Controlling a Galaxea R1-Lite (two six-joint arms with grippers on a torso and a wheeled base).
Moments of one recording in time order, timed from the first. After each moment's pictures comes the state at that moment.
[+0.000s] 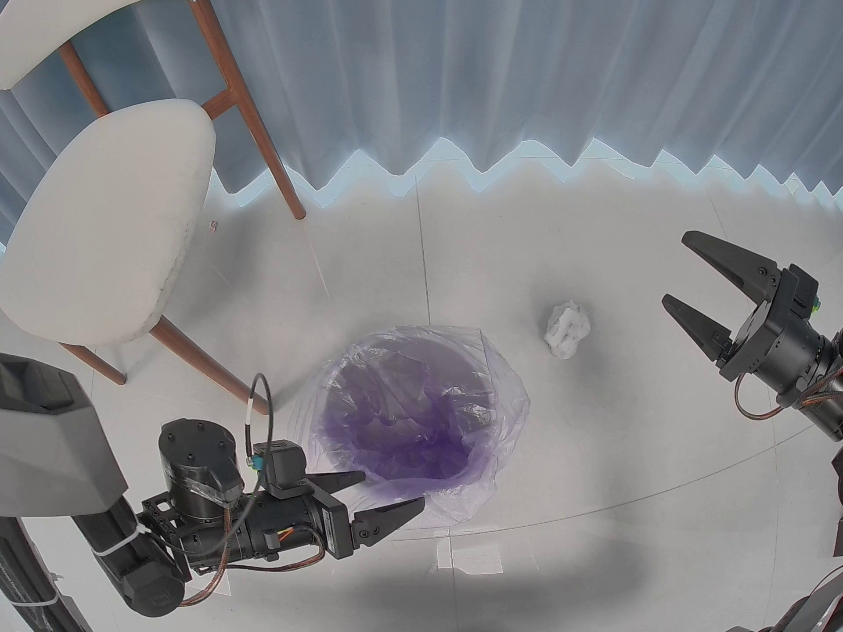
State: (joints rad) left arm -0.59 1.97 -0.23 -1.42 -0.36 -0.38; right arm 0.32 1.40 -0.41 -1.15 0.47 1.05
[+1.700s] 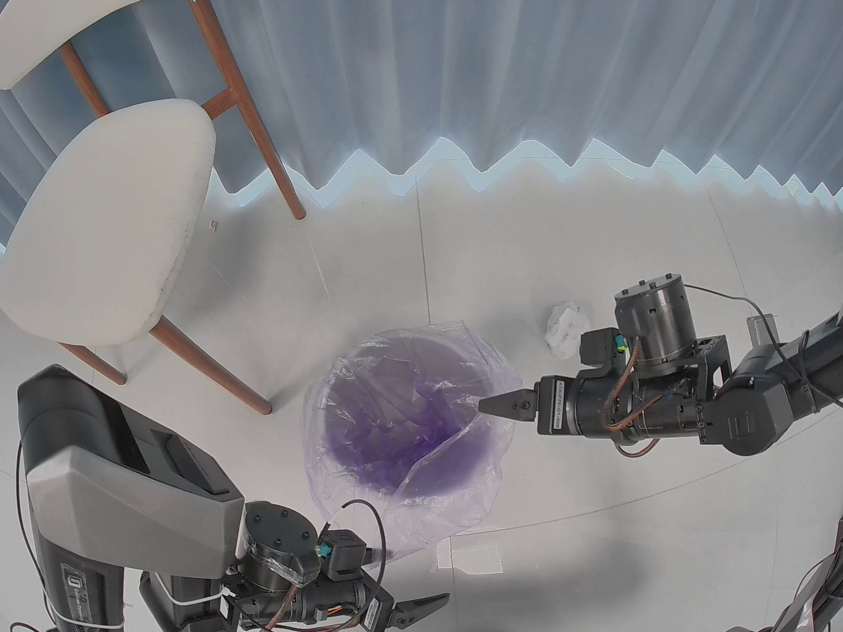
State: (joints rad) left arm -0.76 2.25 -0.14 -1.55 -0.27 -0.20; right arm 0.59 1.84 -0.92 -0.29 0.18 0.49
